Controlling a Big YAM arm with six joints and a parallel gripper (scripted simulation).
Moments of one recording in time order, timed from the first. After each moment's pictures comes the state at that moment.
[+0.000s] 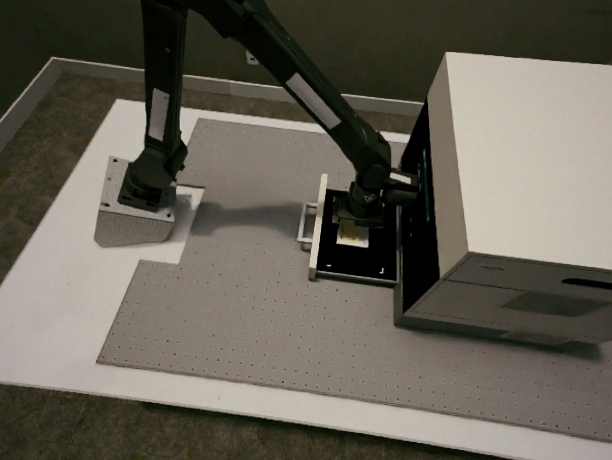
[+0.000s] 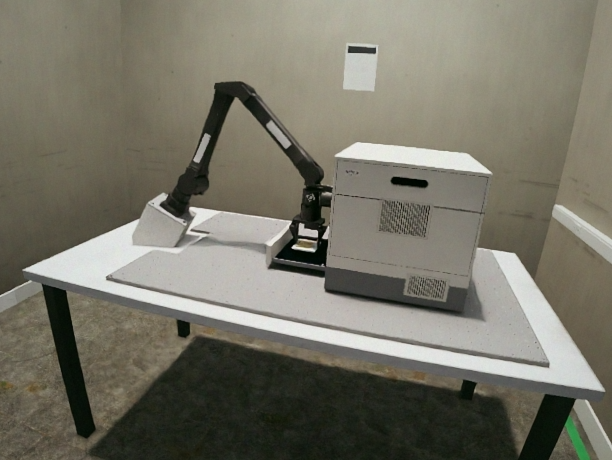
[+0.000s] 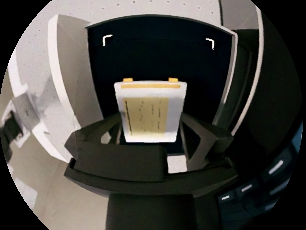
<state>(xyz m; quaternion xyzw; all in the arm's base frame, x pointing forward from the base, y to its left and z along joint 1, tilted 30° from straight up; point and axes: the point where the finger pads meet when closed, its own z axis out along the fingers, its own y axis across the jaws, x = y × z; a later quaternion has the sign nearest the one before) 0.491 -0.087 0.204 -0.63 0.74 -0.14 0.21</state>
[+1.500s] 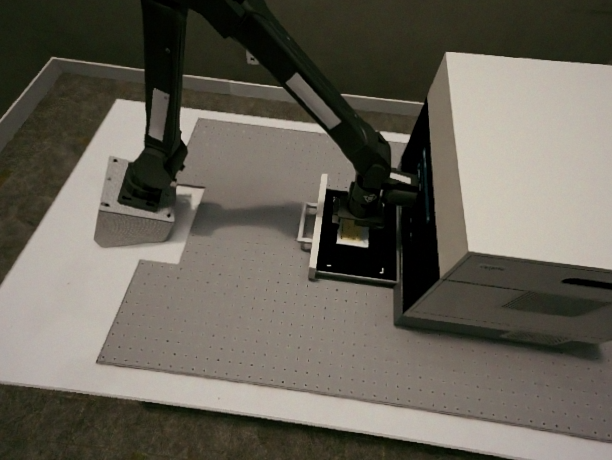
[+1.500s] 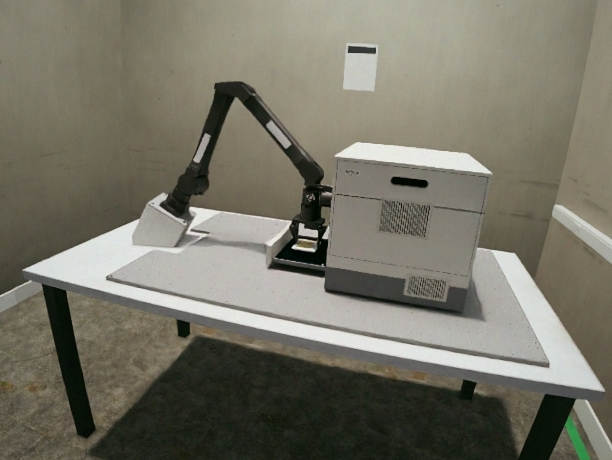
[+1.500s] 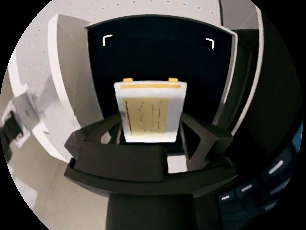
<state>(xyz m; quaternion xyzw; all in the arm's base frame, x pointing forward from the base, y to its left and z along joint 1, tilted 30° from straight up) 0.491 -0.087 0.204 -0.63 0.74 -0.14 0.21</state>
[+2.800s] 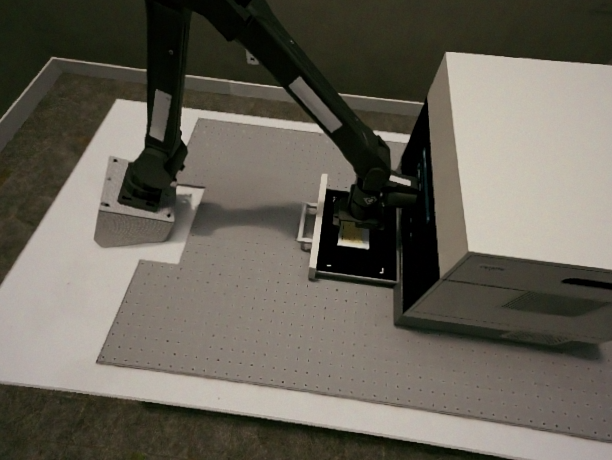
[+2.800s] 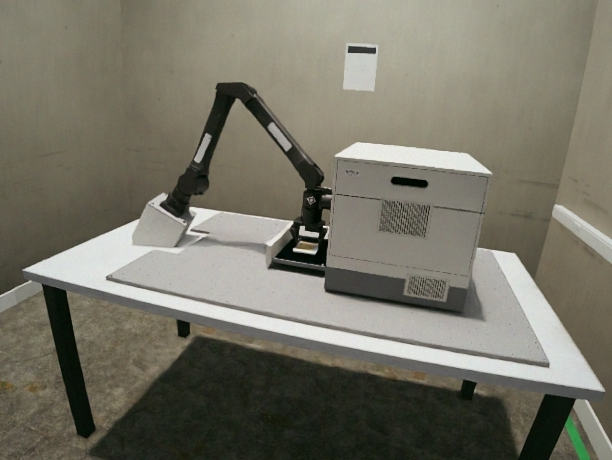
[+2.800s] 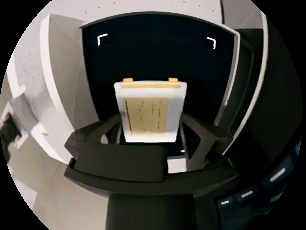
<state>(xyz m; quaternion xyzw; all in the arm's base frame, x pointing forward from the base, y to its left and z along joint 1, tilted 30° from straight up) 0.498 -0.087 0.198 -0.63 0.74 -0.14 0.21</state>
